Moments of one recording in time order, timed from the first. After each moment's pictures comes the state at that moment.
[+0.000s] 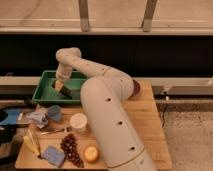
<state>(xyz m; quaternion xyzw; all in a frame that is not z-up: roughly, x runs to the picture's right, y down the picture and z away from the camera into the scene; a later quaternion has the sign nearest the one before) -0.261 -0.028 0.920 -0.35 -0.15 0.21 0.90</state>
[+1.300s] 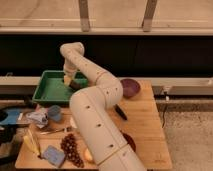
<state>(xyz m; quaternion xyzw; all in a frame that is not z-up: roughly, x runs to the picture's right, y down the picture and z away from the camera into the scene) -0.222 -0.066 0.977 -0.33 -0.07 0.23 0.91</state>
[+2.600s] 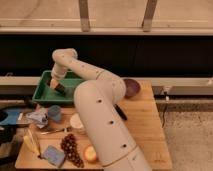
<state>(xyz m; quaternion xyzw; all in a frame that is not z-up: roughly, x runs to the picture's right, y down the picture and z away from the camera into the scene) -0.303 -0.047 0.932 -0.31 -0.21 0.18 0.91</state>
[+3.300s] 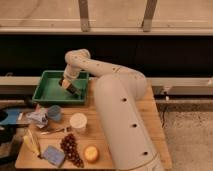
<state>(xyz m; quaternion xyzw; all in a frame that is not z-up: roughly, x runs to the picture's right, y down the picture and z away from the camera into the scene) -0.229 -0.054 0.941 -0.29 -0.17 0.24 0.91</state>
